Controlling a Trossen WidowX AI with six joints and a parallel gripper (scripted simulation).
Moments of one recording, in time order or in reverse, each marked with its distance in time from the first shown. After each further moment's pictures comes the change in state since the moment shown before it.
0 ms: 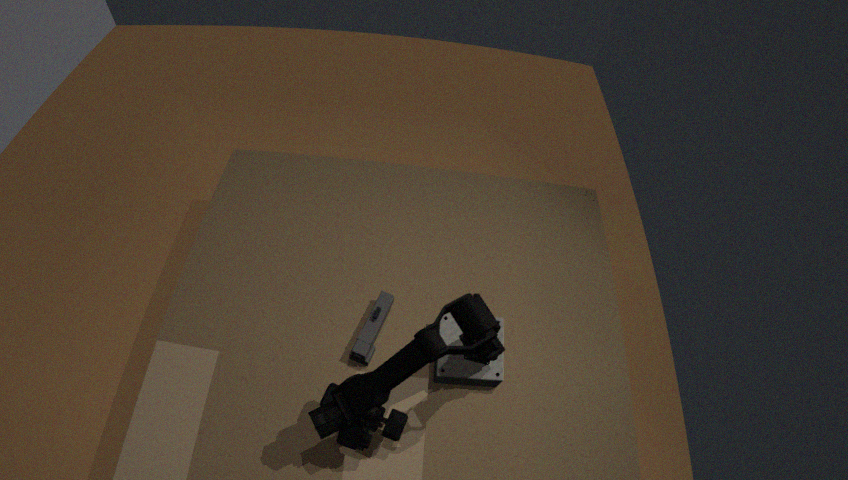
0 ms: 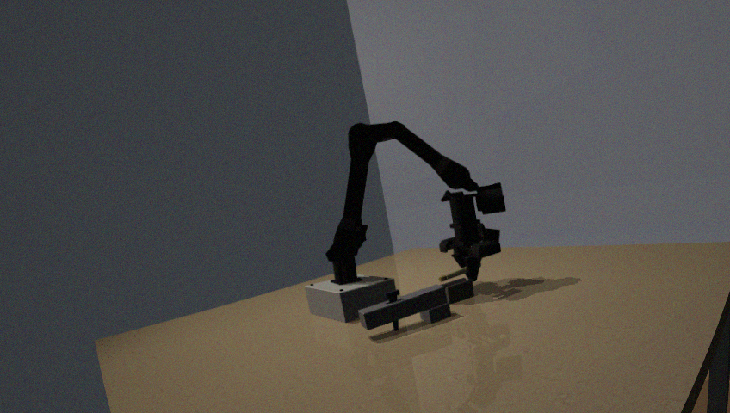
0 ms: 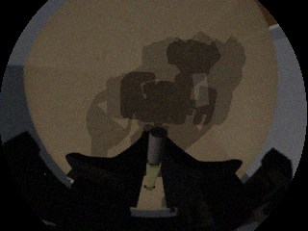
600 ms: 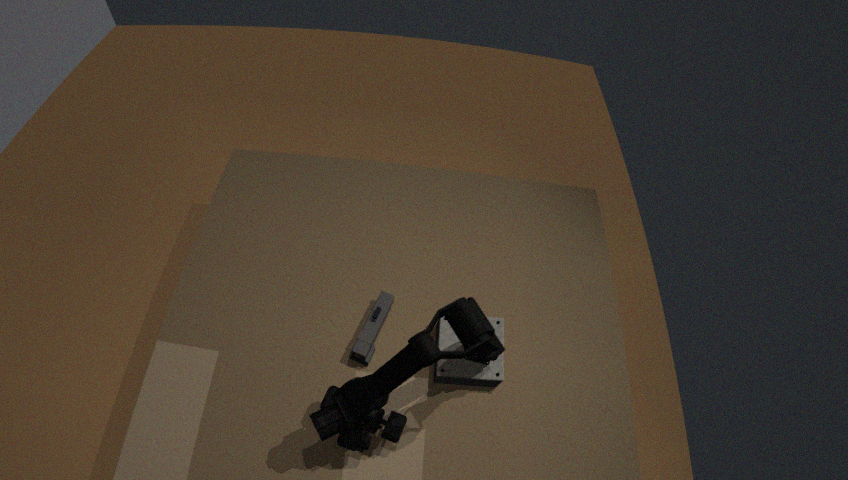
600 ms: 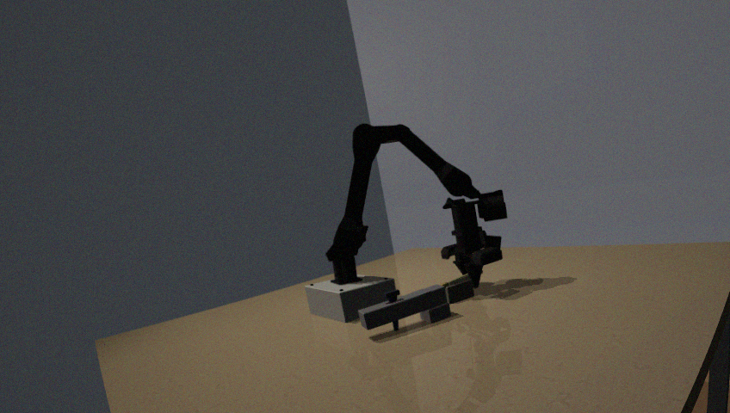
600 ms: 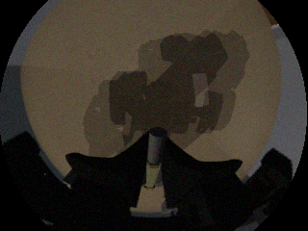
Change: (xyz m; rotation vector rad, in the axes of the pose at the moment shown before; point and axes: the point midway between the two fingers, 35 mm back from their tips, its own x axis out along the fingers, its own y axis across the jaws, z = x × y) arm 0.018 0.000 0.001 0.001 -0.001 -0.001
